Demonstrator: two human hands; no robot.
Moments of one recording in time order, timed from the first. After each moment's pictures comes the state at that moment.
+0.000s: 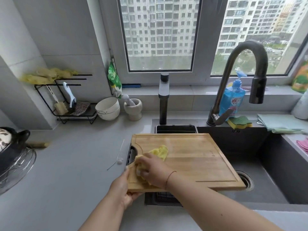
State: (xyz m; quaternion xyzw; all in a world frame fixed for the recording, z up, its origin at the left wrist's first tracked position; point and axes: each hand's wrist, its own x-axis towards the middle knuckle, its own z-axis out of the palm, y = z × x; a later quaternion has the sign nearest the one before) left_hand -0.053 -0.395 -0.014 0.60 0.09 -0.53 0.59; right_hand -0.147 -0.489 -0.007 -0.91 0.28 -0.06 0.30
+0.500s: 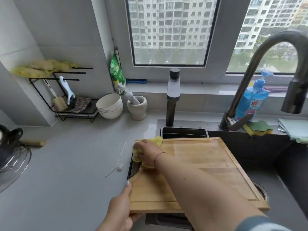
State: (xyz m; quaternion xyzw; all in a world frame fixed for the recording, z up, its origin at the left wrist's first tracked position) left_hand -0.054 -0.401 -0.024 0.65 0.14 -0.48 0.57; right_hand -0.064 -0.584 -0.029 -0.93 0.28 -0.01 0.25
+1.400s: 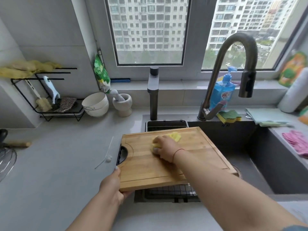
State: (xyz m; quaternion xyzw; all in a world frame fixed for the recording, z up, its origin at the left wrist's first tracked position) left_hand -0.068 -0.400 0.002 0.65 0.15 -0.48 0.58; right_hand -0.184 -0.571 -0.004 -0.86 0.43 -0.03 0.27
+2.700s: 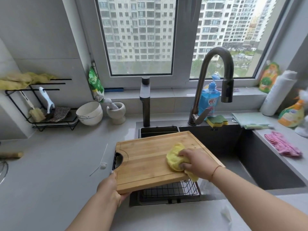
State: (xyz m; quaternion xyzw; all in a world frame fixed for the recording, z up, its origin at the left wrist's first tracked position) left_hand -0.079 -0.399 0.020 0.64 0.14 -0.48 0.59; right_hand -0.307 -0.534 0.037 -0.85 0.49 0.02 0.21
